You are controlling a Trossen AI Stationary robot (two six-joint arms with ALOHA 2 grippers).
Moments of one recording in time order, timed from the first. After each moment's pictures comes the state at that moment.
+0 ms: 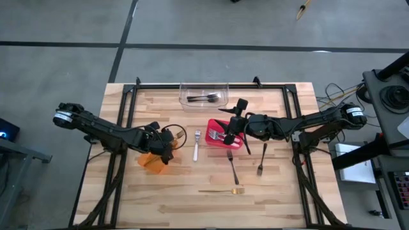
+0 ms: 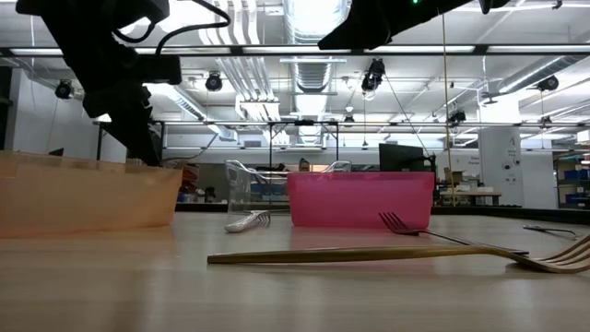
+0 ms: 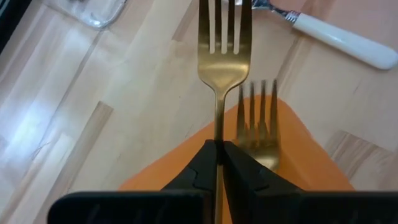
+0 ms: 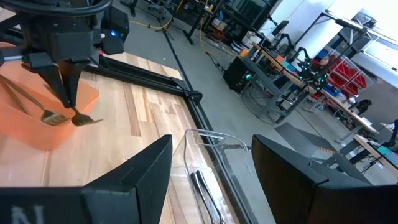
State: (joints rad) left arm -0.25 1.29 0.74 -0.71 -0.51 -0.62; right arm 0.07 1.35 0.88 0.30 0.54 -0.44
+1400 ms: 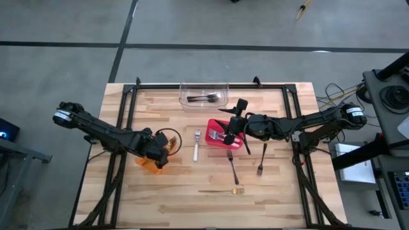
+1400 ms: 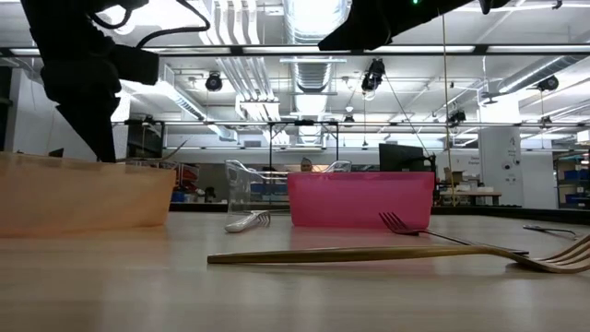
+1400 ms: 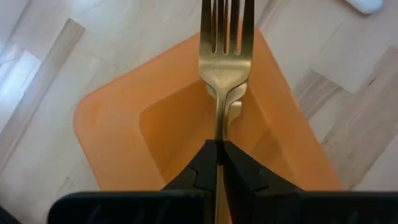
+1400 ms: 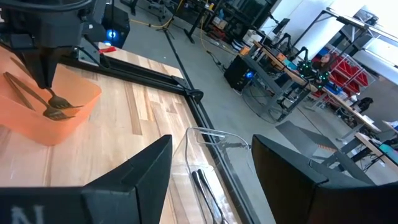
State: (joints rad) left arm -0.33 1.29 0.79 -0.92 -0.35 -0.88; right arm 0.07 1.35 0.88 0.29 0.54 -0.43
